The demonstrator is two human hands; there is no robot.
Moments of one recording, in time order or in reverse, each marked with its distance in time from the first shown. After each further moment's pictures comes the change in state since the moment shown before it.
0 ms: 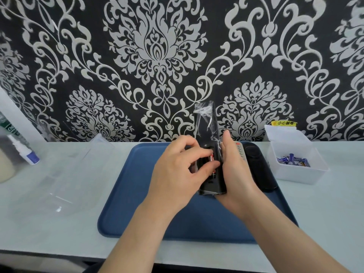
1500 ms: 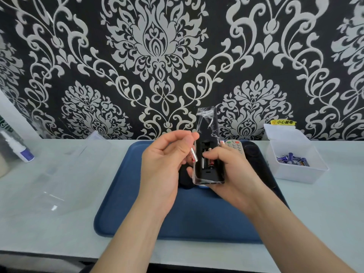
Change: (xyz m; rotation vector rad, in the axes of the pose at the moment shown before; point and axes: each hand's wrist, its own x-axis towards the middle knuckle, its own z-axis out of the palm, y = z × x) left_hand 0.006 0.016 -0.011 -1.086 0.189 -0.644; right_hand 0.001 -0.008 -0.003 0.169 -0.188 0.057
